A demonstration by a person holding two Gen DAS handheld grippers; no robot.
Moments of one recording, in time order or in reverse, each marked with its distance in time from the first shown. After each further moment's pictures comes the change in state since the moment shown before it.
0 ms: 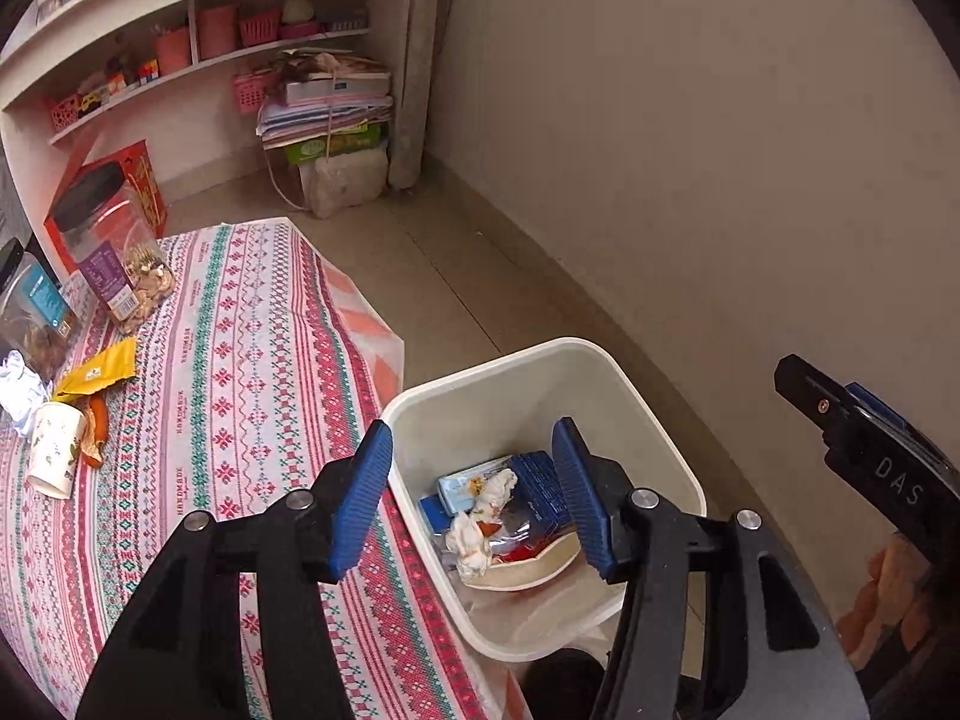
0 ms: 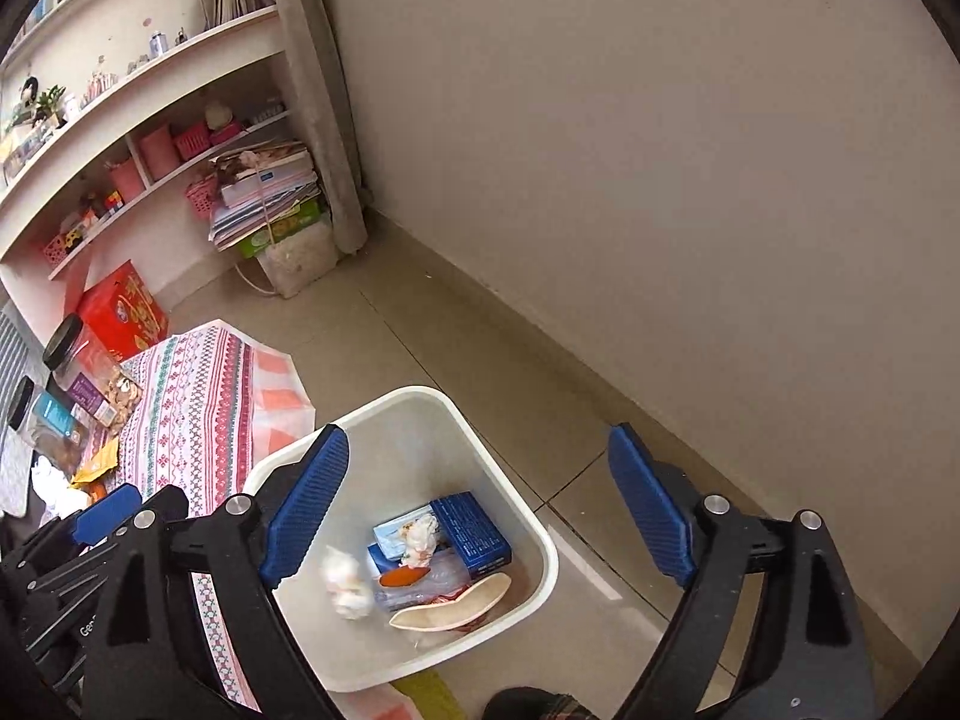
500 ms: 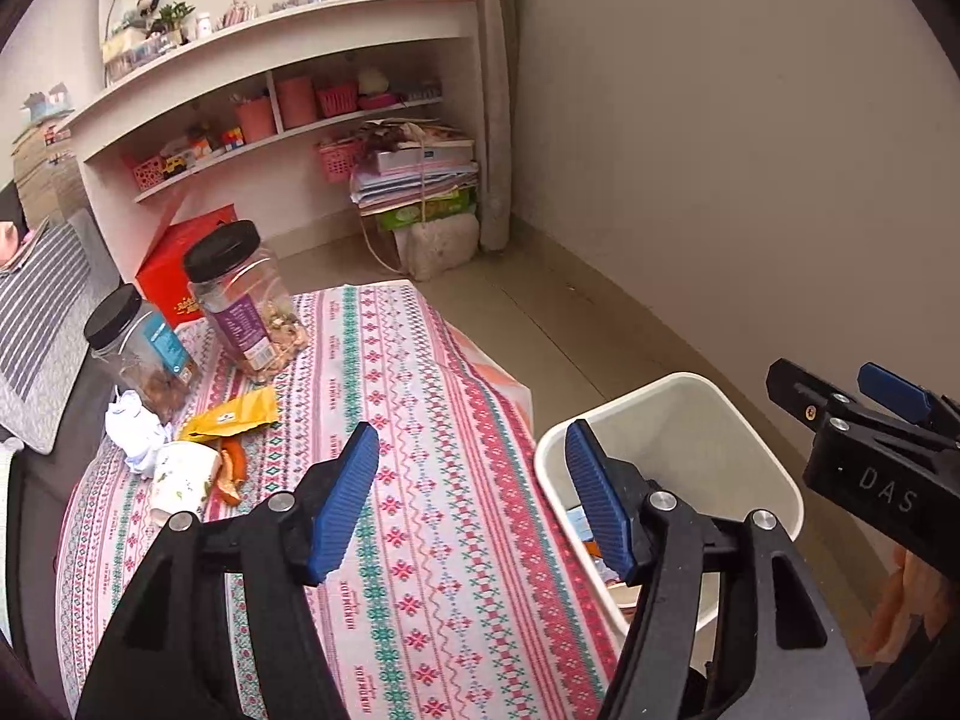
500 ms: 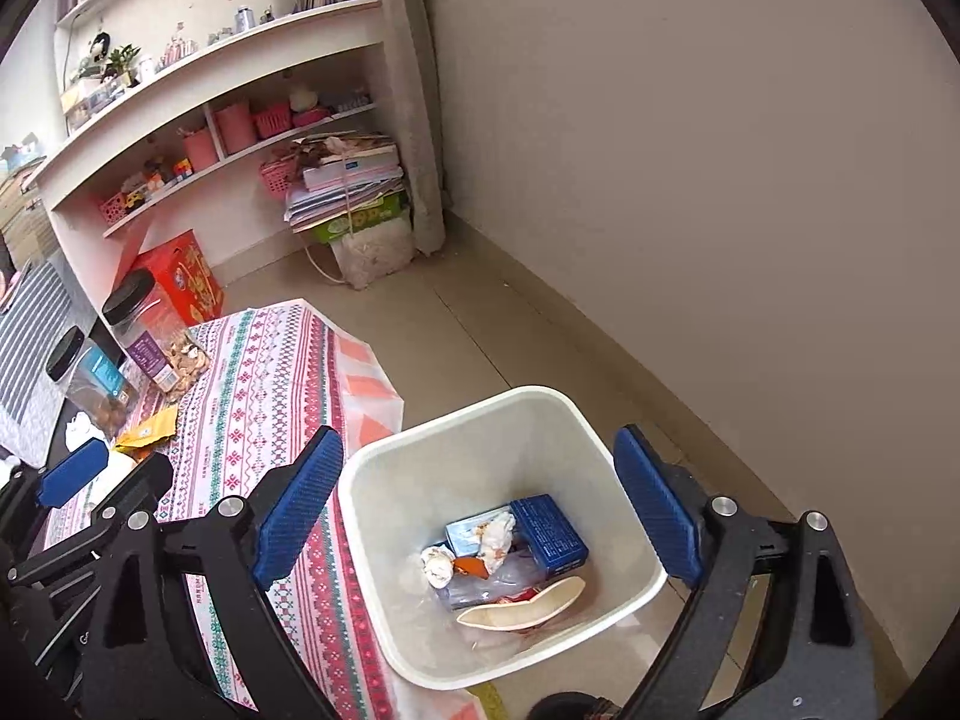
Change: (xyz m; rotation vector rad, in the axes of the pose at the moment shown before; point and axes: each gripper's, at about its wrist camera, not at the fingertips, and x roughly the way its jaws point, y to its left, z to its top) left arm -0.050 0.062 -0.011 0.029 -0.145 0.206; right arm -0.016 0.088 -0.014 -0.120 -0.046 0.094
